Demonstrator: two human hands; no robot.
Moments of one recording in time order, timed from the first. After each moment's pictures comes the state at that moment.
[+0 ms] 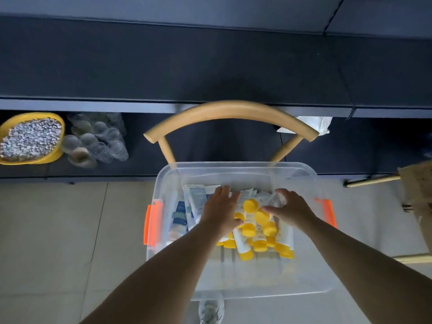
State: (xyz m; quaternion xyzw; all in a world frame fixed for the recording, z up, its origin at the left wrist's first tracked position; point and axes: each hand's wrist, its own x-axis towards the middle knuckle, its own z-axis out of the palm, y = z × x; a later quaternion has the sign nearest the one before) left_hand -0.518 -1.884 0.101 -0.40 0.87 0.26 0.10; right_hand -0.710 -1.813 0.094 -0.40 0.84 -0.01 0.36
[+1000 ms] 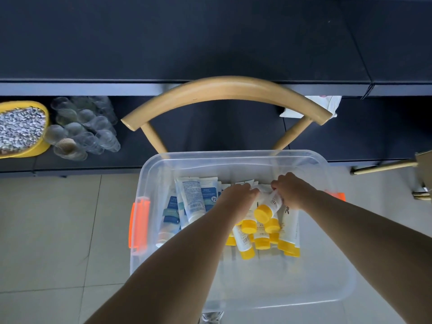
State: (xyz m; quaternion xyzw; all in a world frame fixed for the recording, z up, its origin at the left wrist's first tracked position) left_hand -0.566 -1.893 0.058 -0.27 0.93 0.21 0.14; right_hand -0.743 -1.849 0.041 -0.63 0.69 0.28 0.23
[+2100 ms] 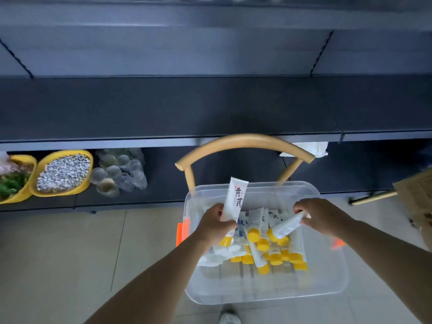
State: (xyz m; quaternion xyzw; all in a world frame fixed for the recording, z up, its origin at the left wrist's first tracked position) left_hand -0.451 -1.894 0.179 -0.54 0.59 0.60 -0.05; right_hand -0.718 -1.805 0.184 -0.62 0.74 0.11 0.23
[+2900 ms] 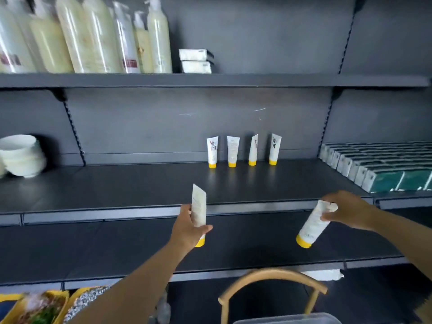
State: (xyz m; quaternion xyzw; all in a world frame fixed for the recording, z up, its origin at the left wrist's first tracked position) left_hand -0.330 -2.044 0.513 -0.51 0.67 0.43 -0.32; right_hand -0.665 -1.895 0.581 -0.57 0.81 -0.13 0.10
